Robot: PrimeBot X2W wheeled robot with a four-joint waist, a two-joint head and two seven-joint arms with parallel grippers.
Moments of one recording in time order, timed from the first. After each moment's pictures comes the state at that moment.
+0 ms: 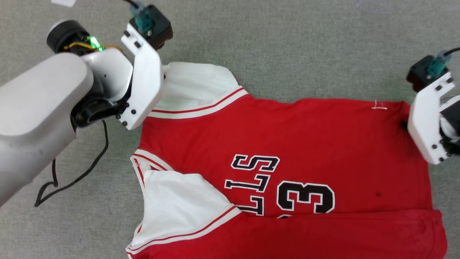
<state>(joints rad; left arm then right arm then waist) -1.34 0.73 -1.27 0.26 -1.03 -0.13 0.67 -0.88 -0.80 0.83 0.29 0.77 0.13 0.88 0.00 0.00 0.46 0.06</state>
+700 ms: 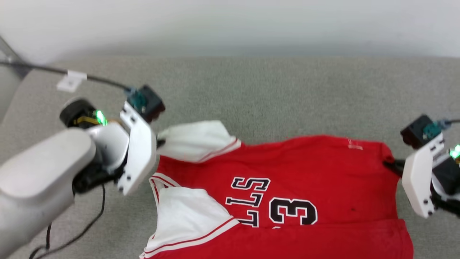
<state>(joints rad) -1.09 0.81 -1.28 0.18 -1.04 -0.13 0.52 -0.69 -0.84 0.91 0.29 0.84 0.13 0.43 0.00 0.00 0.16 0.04</state>
